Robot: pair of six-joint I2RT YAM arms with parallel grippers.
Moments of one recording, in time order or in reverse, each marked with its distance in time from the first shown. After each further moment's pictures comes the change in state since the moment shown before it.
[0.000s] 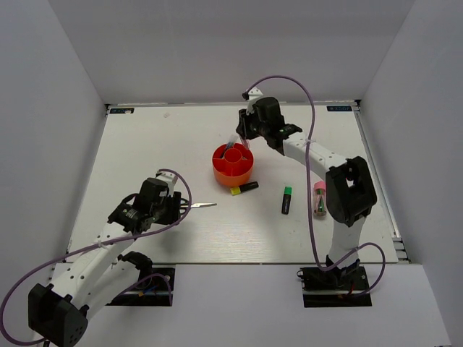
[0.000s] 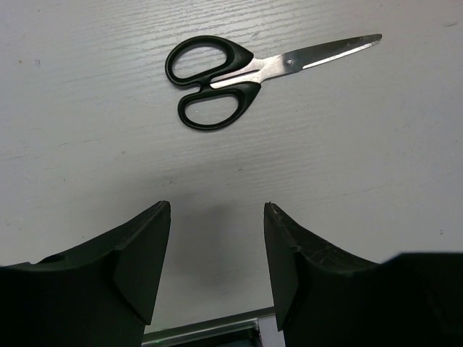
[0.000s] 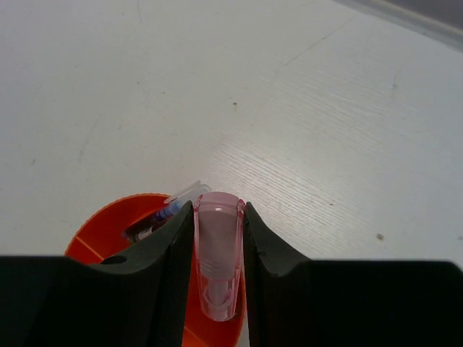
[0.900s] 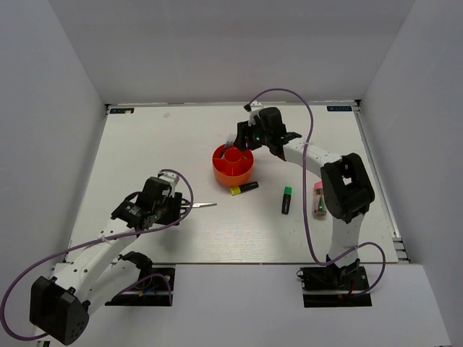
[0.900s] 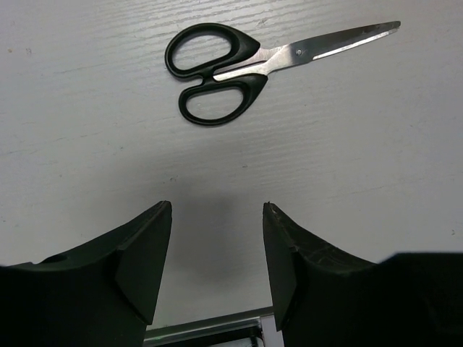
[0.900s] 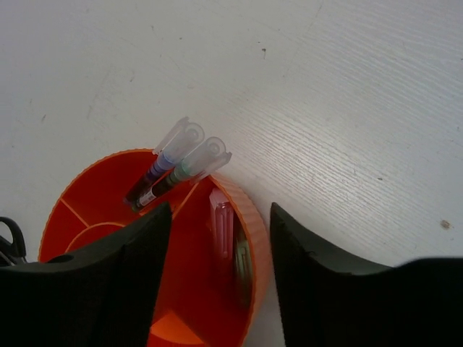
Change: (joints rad) left arm 0.000 0.042 0.000 0.001 -0.002 0.002; right arm -0.040 0.051 -0.114 0.086 -0.186 0.067
